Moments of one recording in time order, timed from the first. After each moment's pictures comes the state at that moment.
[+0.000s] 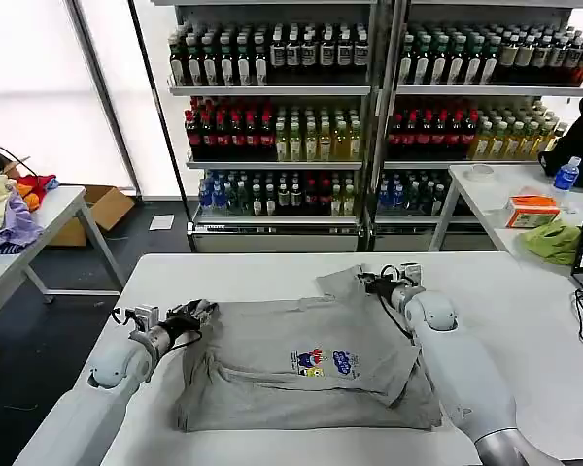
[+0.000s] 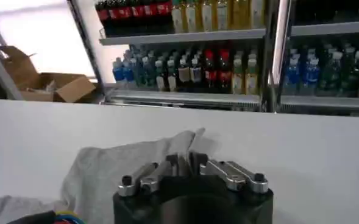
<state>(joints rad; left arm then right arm) 0.85 -0.99 -0.22 -1.42 -0.58 0.49 0.17 -0.54 1.25 0.22 1.11 0.47 -0.50 -0.21</state>
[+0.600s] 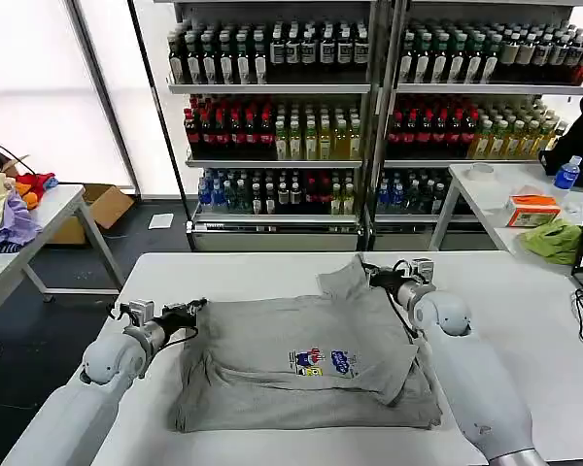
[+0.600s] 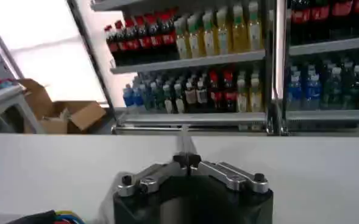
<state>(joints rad) 0.86 -0.96 -0.25 -1.51 -0.62 0.49 0.15 -0.67 1.18 0.30 1.43 0.60 -0.55 -0.16</state>
